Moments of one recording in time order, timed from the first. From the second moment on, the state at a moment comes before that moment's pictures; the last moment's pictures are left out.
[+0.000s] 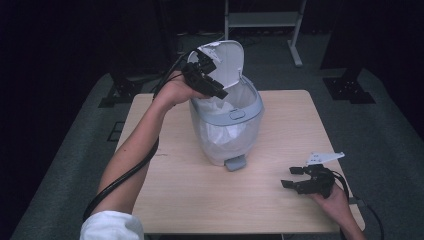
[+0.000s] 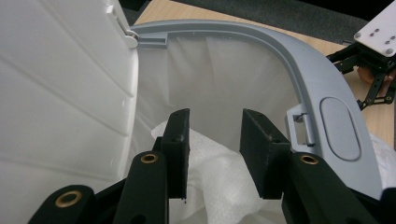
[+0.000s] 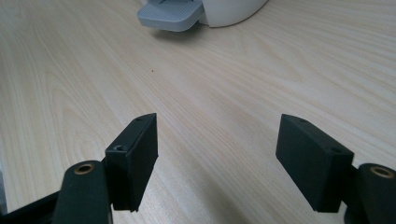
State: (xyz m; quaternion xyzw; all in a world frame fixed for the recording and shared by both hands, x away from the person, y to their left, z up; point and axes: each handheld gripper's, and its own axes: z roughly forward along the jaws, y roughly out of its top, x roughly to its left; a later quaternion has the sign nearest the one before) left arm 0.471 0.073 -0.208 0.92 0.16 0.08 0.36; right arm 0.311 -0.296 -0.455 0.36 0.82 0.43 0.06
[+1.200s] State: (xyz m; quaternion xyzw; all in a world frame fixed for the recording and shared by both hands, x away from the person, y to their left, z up) left arm 0.466 0.168 -0.202 0.89 0.22 0.08 0.39; right arm 0.312 -0.298 -0.458 0.37 0.83 0.42 0.06
